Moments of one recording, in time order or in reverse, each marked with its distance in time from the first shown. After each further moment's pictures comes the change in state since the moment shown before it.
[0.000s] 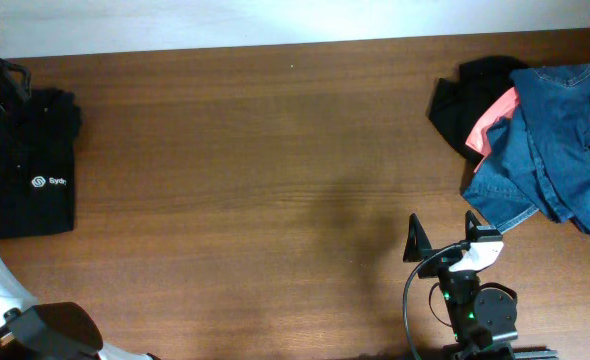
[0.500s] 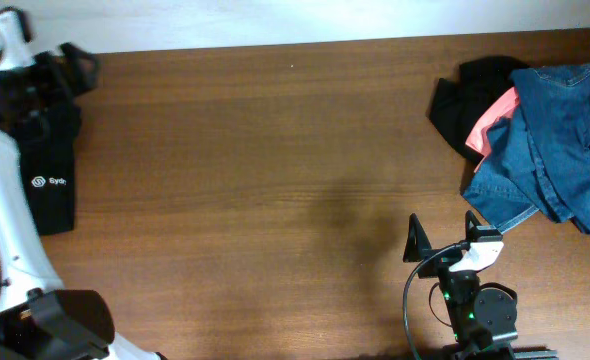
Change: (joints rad) left arm -0.250 0.040 0.000 0.000 -0.022 0.000; right arm 0.000 0.000 0.000 0.000 0.000 0.000
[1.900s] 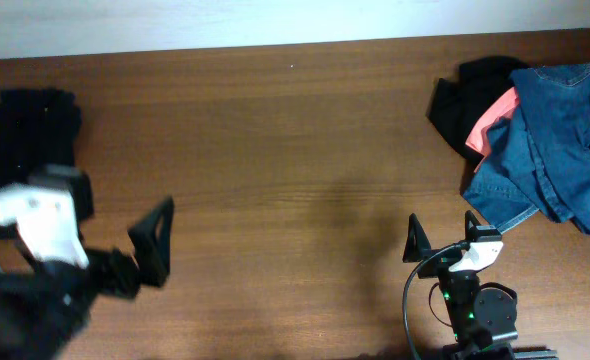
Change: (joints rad) left arm -0.324 -0.930 -0.351 -0.215 -0.169 0.000; right arm 0.000 0.000 0.000 0.000 -0.003 0.000
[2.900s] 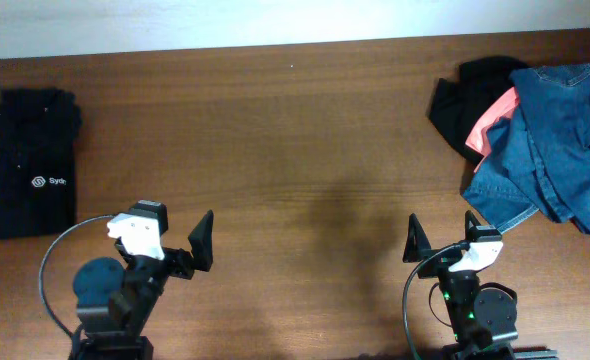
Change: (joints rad) left arm 0.000 -0.359 -1.163 0.923 0.010 -0.002; right arm 0.000 0.000 0.000 -0.001 0.000 -0.002
